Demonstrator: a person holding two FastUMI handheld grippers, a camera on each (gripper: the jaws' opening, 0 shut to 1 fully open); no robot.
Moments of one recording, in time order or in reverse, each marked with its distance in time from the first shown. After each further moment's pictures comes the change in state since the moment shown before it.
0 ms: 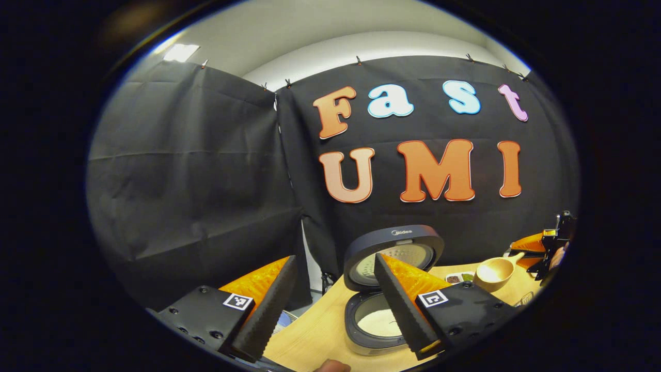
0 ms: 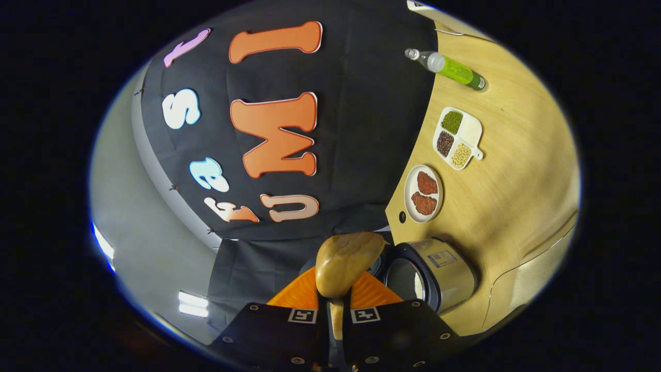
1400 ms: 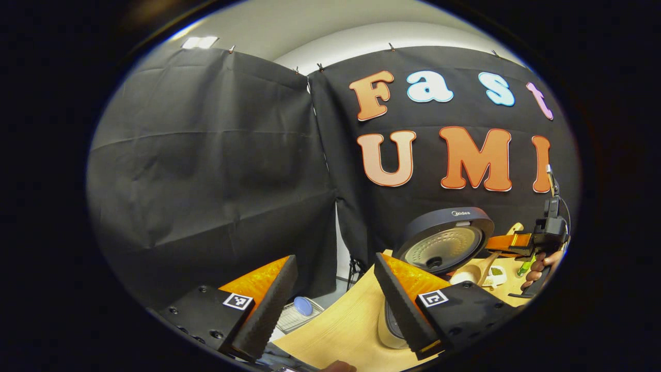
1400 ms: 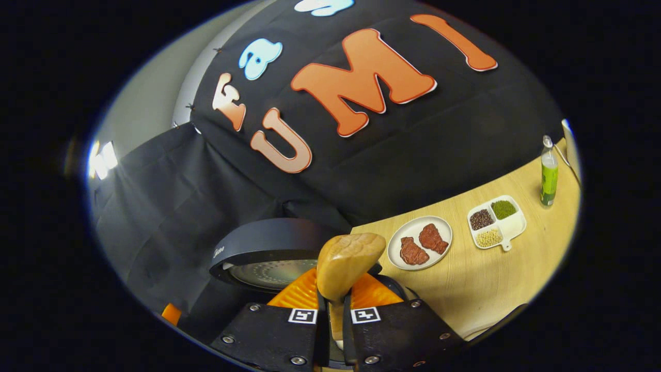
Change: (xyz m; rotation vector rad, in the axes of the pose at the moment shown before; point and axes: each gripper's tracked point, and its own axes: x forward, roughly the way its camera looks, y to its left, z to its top) left arm 0.020 0.062 -0.044 -0.033 0.084 0.138; right arm 0.130 -0.001 -0.066 -0.878 -0.044 -0.216
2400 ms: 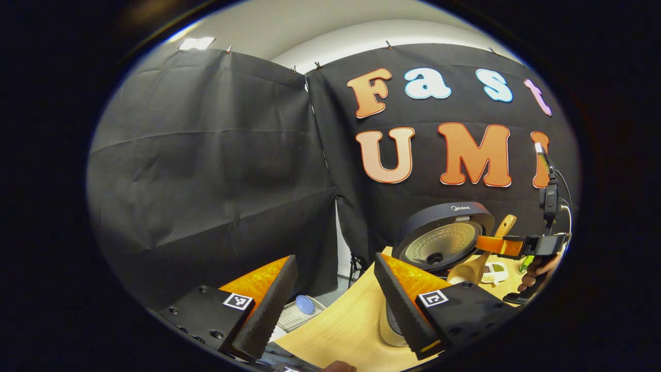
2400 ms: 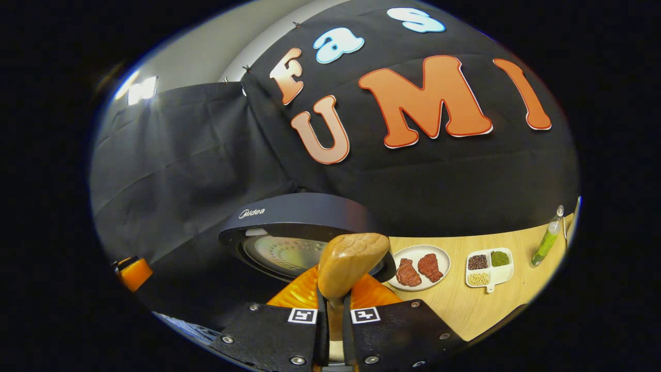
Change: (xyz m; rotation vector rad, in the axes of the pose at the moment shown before) left arm -0.001 0.001 -0.007 0.009 0.011 0.002; right arm -0.005 0.039 -0.016 -0.363 -0.031 0.051
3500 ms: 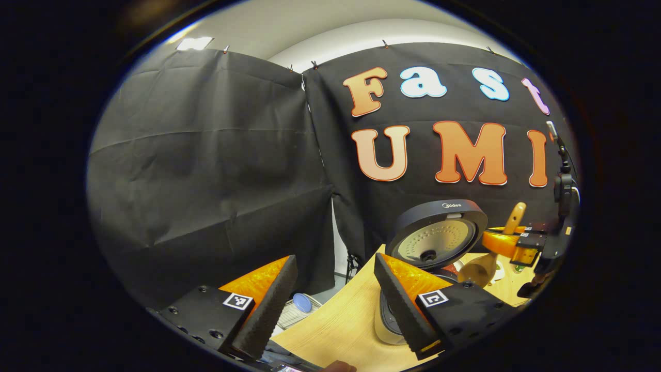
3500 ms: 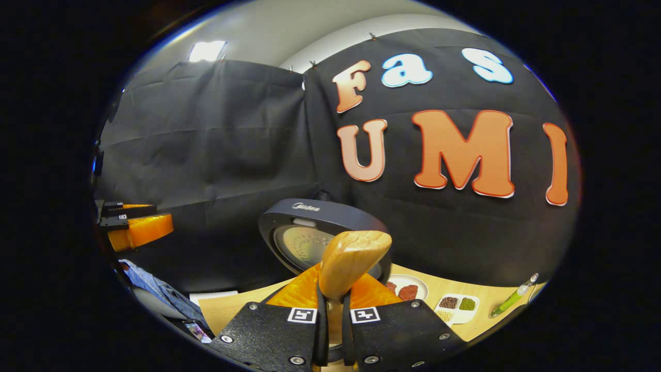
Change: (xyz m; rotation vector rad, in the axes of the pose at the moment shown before) left arm -0.010 -0.016 0.001 0.003 0.006 -0.020; right arm -0.062 -0.004 0.022 -0.271 -0.073 0.079
